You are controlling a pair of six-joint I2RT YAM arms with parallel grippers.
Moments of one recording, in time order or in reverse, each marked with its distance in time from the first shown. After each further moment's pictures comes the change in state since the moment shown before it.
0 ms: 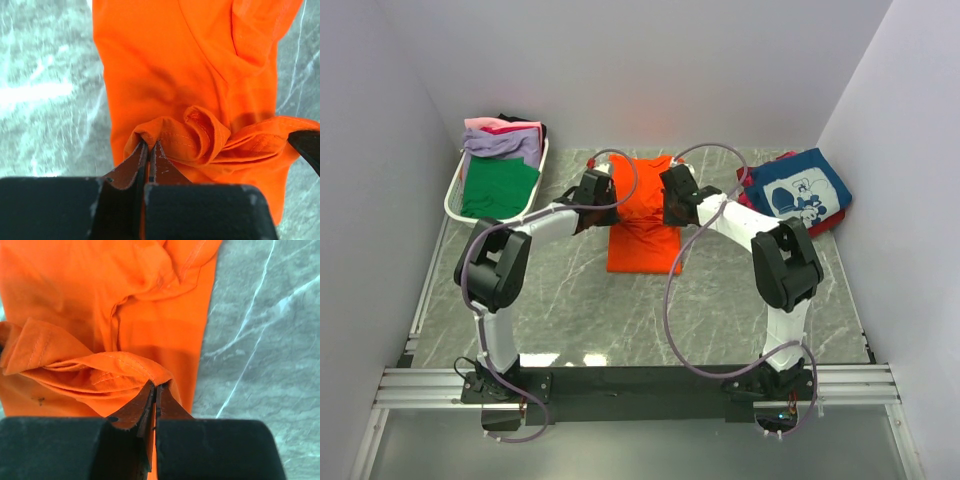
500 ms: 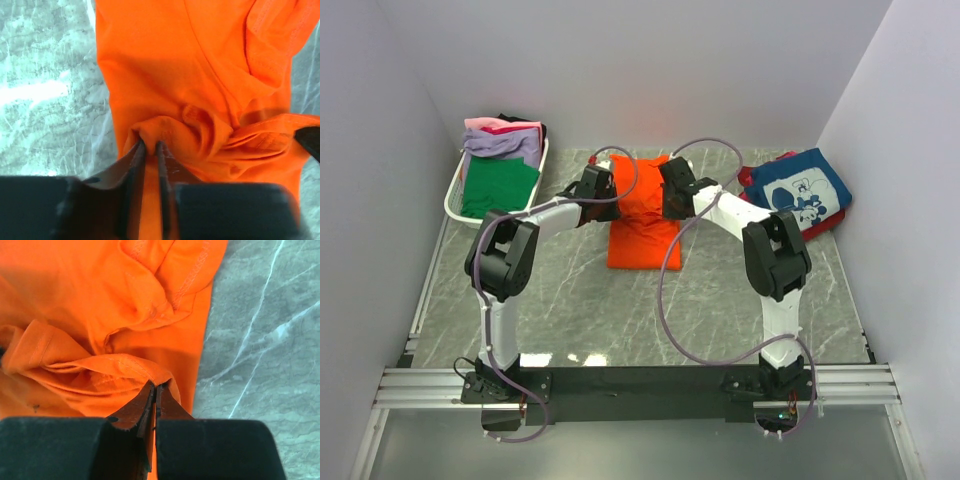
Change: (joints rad) left arm 0.034 0.111 0.101 -0.003 0.043 0.026; right arm -0.033 0.116 0.136 -0.045 -0.015 -0.018
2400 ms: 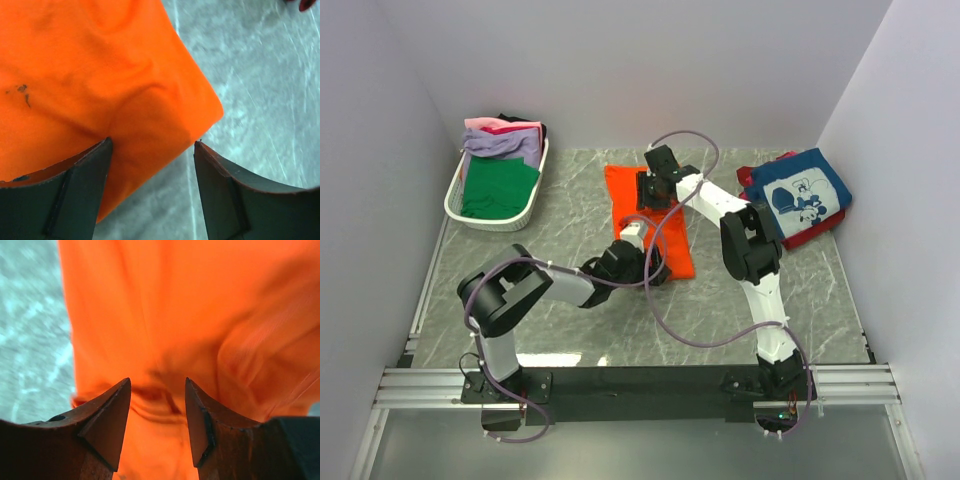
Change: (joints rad) left arm -0.391 -0.204 -0.629 0.696 -0.045 -0.192; right arm 0.007 0.270 0.348 -0.054 -0.228 -0.027
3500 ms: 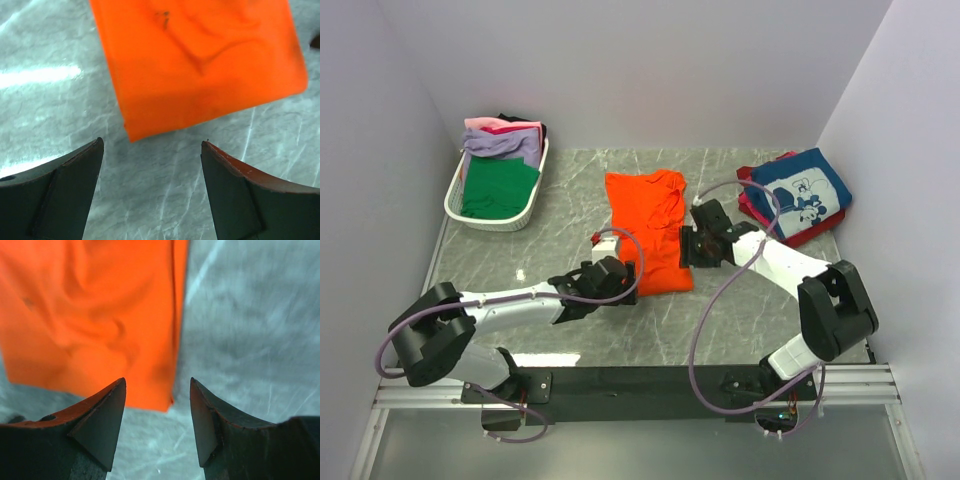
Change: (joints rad) left arm -0.117 -0.435 -0.076 -0.691 -0.337 -0.124; right arm -0.004 -0.772 -0.919 0.048 0.048 0.034
